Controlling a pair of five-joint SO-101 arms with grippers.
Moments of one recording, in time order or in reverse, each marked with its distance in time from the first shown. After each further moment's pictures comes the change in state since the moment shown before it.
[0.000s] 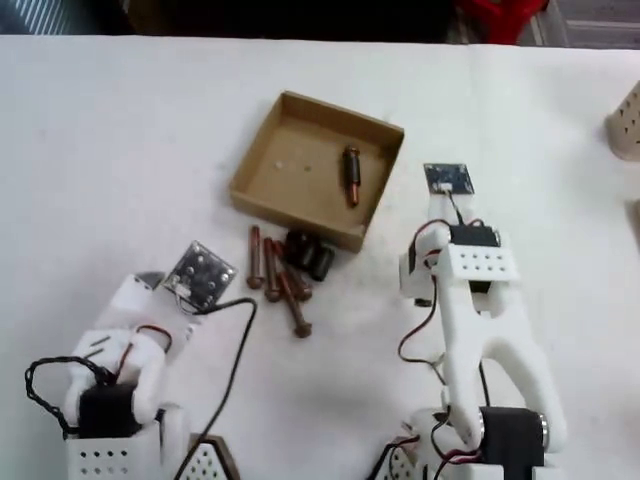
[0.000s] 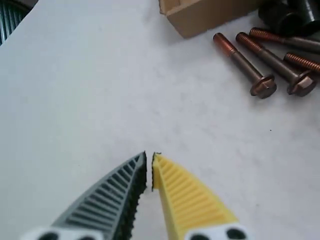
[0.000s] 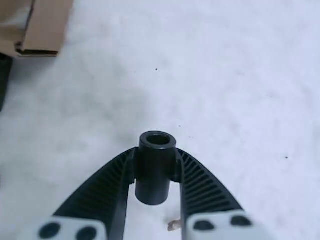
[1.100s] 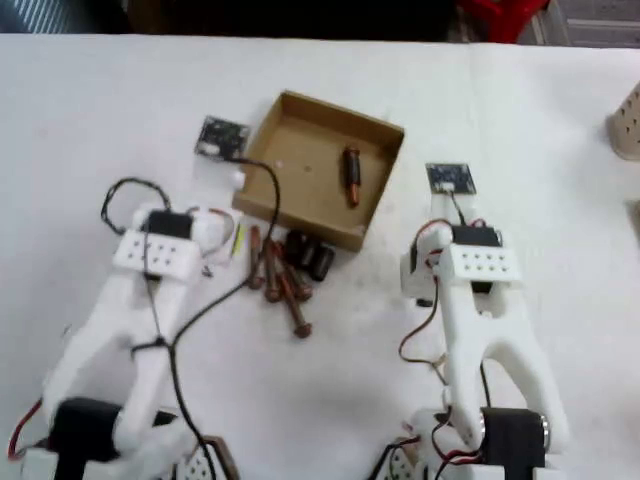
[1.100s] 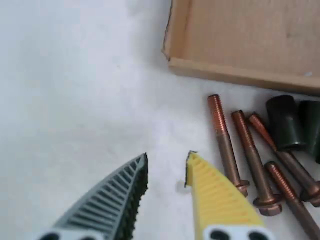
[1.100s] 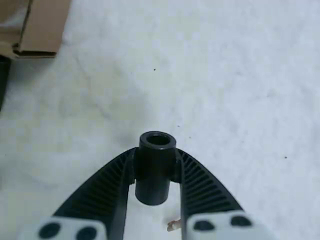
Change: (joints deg) left arm 12.4 80.2 -42.0 -16.7 45.7; right arm 0.1 0.0 0.0 0.0 0.0
